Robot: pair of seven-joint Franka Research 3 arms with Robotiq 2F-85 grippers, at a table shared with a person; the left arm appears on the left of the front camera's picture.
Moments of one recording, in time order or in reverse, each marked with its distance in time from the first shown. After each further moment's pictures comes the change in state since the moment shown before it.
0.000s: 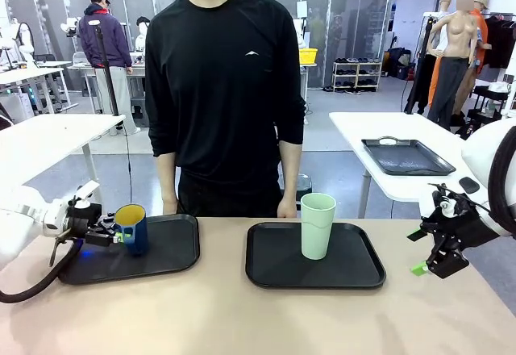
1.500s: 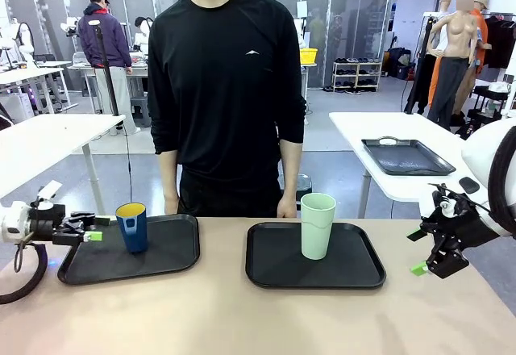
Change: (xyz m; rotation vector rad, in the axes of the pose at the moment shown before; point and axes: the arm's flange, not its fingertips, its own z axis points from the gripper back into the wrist) left arm -0.003 -0.034 0.081 0.196 -0.004 0.024; right arm 0.000 0.000 0.000 0.000 0.000 0.000
